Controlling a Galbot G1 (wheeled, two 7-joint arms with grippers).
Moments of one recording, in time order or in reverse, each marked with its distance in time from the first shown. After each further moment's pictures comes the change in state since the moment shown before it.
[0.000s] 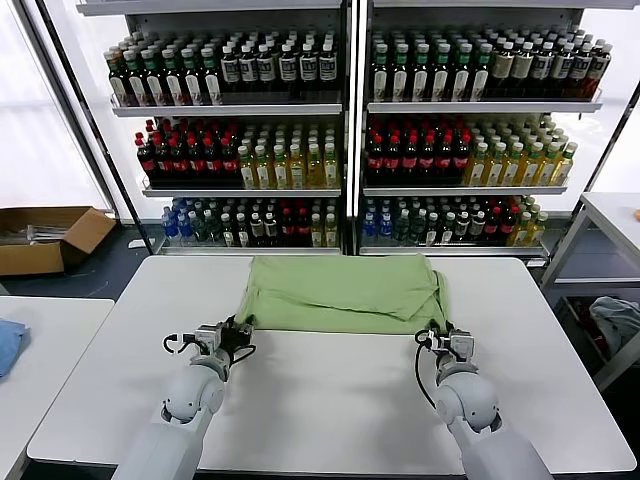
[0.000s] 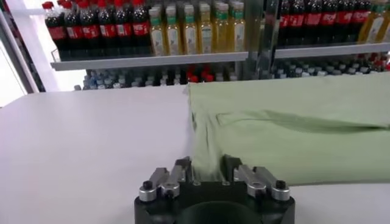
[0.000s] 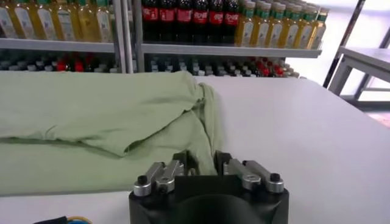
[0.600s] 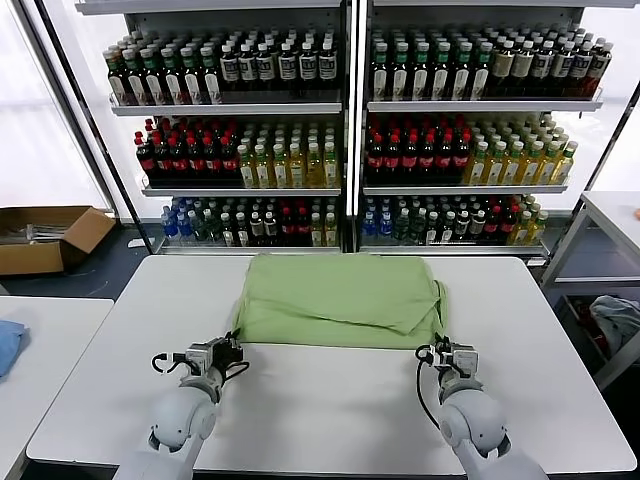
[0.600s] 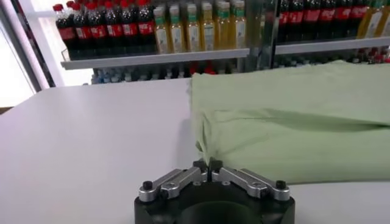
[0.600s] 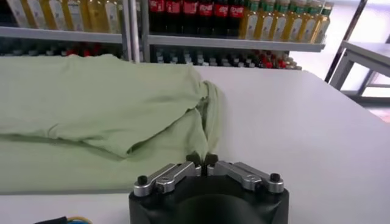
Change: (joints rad) left arm 0.195 0.025 -0.056 -0.221 0.038 -0.011 -0.014; right arm -0.270 -0.030 0.042 0.365 -0.077 -0.017 0.056
